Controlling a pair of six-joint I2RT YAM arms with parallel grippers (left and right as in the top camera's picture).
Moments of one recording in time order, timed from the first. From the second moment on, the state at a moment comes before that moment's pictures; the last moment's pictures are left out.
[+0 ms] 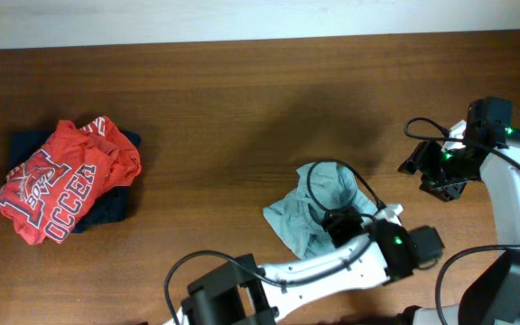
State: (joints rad) left arm -1.30 2.19 1.86 -1.21 -0.63 -0.26; right arm -0.32 1.59 1.23 -1.07 -0.33 0.34
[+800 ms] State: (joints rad) left arm -0.85 2.19 2.01 -1.46 -0.69 -0.37; right arm -0.32 1.59 1.23 -1.03 -0.46 0.19
